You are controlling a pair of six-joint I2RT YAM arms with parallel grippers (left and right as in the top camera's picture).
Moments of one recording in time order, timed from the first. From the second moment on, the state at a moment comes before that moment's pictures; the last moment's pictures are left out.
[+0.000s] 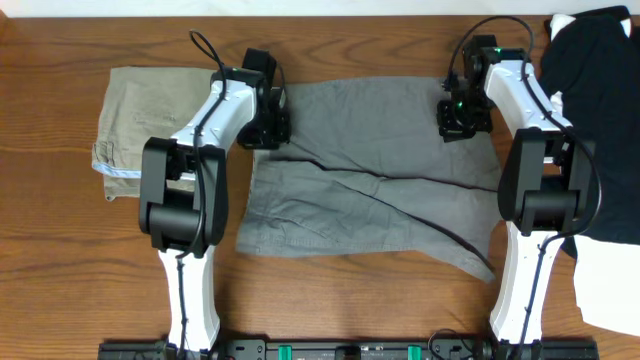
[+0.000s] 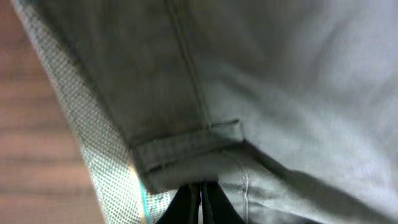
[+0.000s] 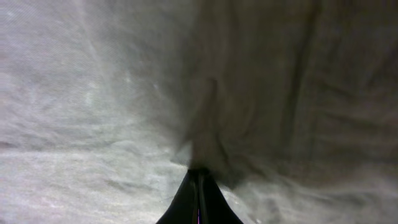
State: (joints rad) left arm -0.20 2.23 1.68 -0.92 0.16 -0.16; right arm 0.02 2.37 1.90 -1.12 -0.14 0.01
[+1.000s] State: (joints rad) left arm -0.20 2.38 1.73 -0.23 0.20 -0.15; right arm 0.02 2.47 1.94 -0.45 -0.05 0.01
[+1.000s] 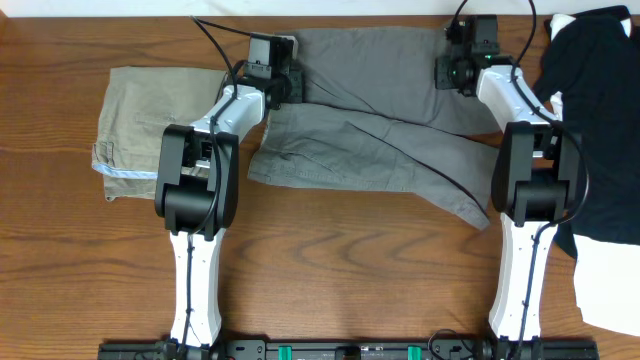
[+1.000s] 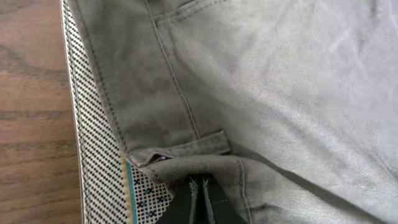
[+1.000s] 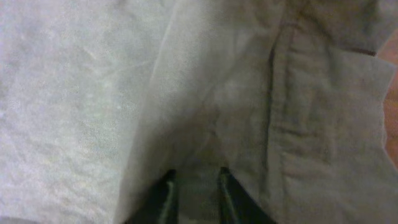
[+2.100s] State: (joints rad) left arm -0.12 2.17 1.70 -0.95 0.20 -0.15; right arm -0.09 2.26 2.14 -1.40 -0.06 0.02
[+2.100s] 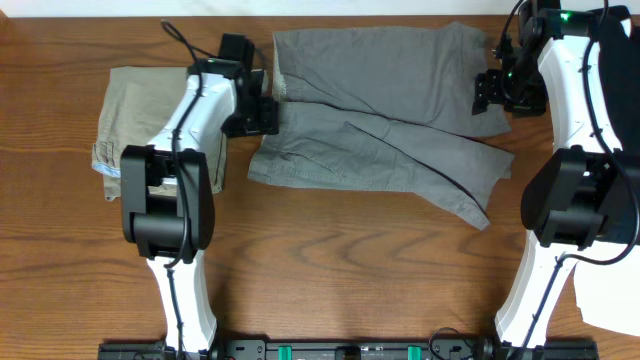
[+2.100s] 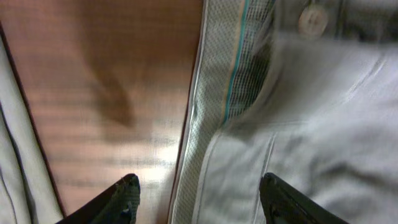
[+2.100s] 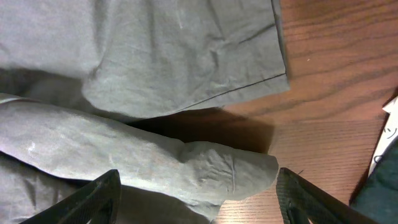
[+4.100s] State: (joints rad) left arm -0.10 2.17 1.46 -1.46 0.14 -0.12; right arm -0.09 2.26 2.14 -1.61 -0.09 0.00
